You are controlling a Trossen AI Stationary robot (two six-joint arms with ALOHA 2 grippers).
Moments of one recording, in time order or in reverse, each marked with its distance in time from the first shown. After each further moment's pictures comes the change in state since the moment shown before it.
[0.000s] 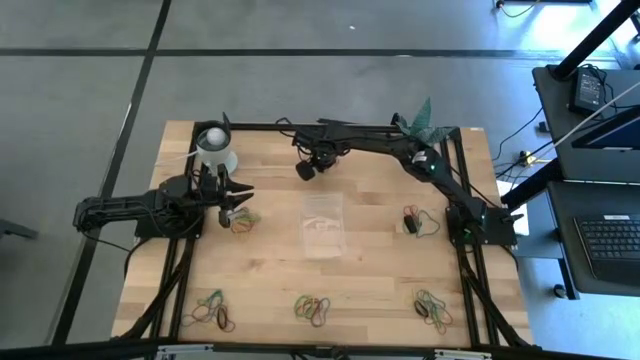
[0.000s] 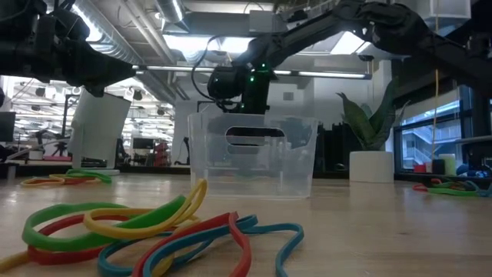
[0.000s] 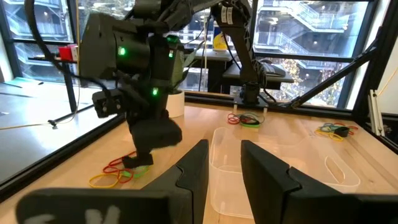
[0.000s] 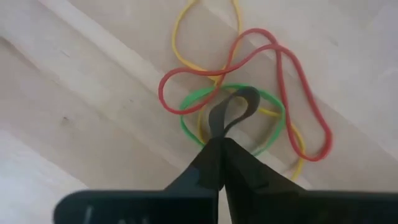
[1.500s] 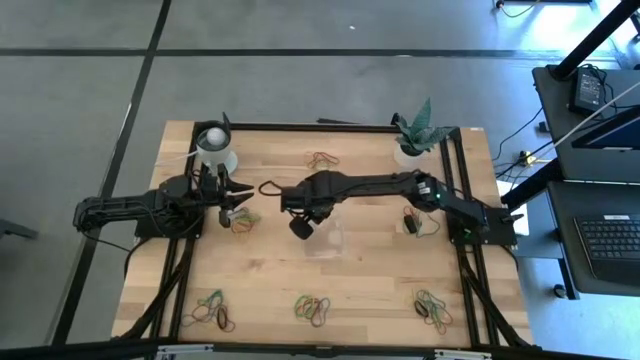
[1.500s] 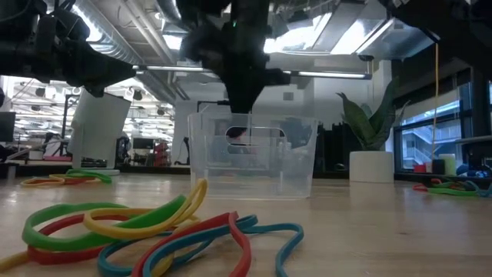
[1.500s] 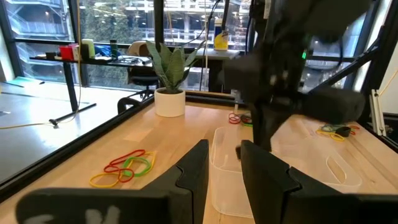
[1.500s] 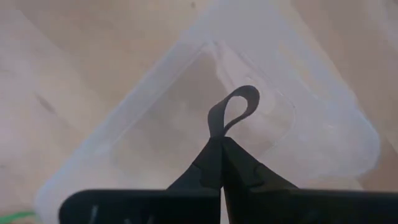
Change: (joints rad) left arm 0.000 0.003 0.000 0.001 -0.004 -0.001; right arm 0.388 -0.033 0.196 -0.329 -0.026 0.182
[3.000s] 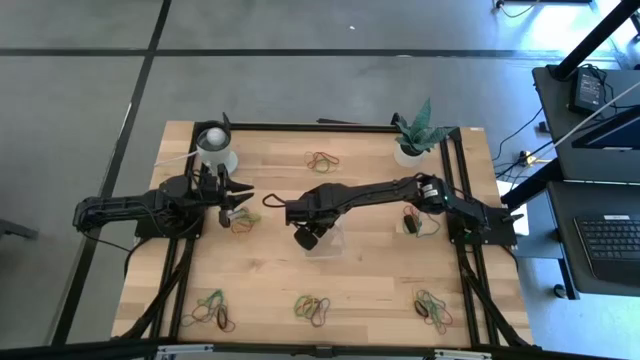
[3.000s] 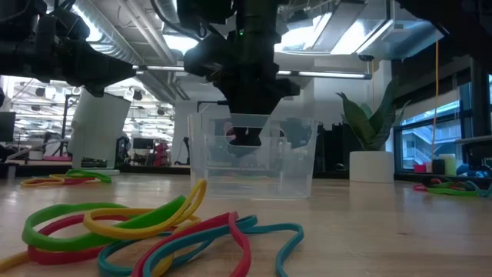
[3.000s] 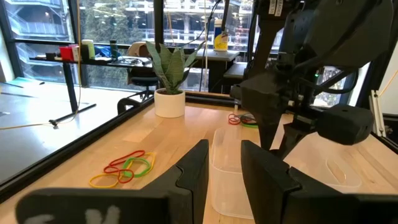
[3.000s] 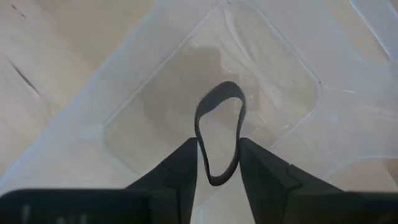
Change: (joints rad) left arm 0.000 0.000 0.000 0.003 0.000 0.000; right arm 0.051 -0.063 -0.193 0.113 0.001 0.038
